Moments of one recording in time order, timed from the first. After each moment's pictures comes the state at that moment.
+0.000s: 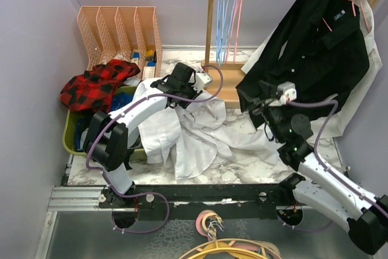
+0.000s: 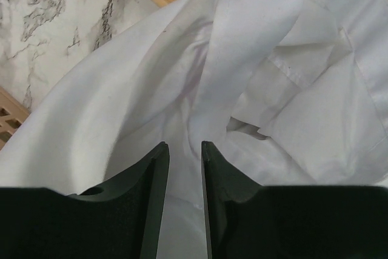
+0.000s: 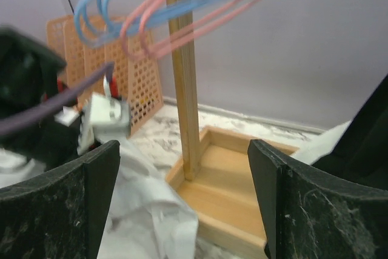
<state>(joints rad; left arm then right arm) -0.58 1.71 1.33 -0.50 0.08 0.34 0.56 0.74 0.40 0.67 0.10 0.01</state>
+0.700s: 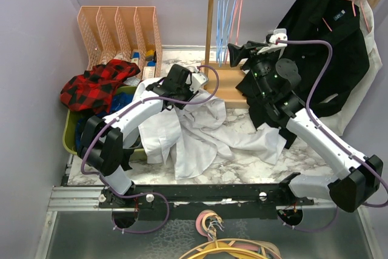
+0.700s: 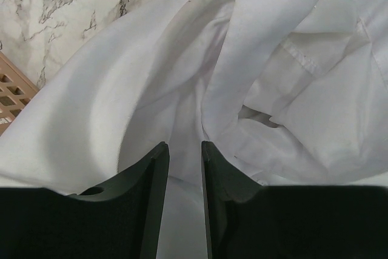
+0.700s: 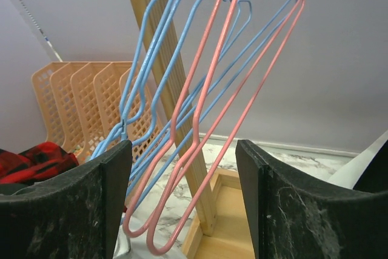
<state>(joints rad) -0.57 1.64 1.26 -0.47 0.03 0.32 0.56 1.22 1.13 0.35 0.21 0.12</state>
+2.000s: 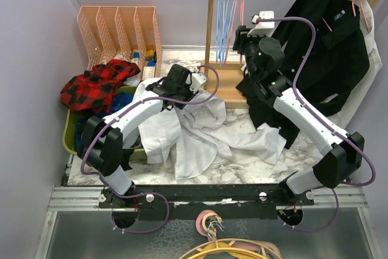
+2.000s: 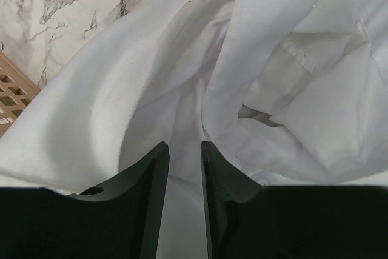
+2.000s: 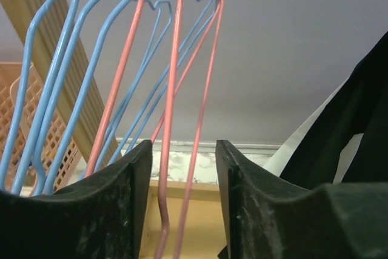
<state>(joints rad) -0.57 1.64 1.27 -0.47 0.03 0.33 0.55 1.46 1.38 0.24 0.48 -0.05</state>
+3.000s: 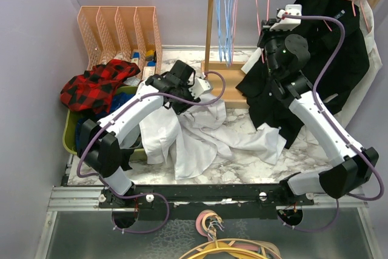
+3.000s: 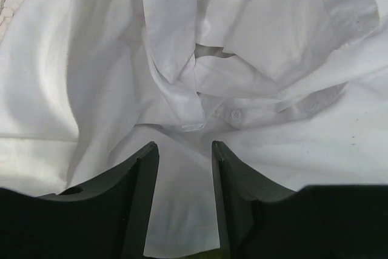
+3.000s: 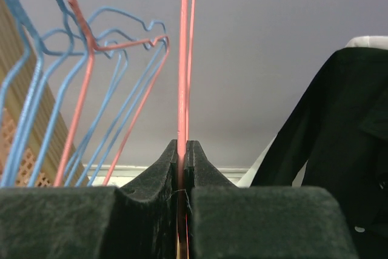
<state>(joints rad) -0.61 1.63 1.42 -0.83 0.09 0.48 0.44 1.39 1.40 0.22 0.40 -0.09</state>
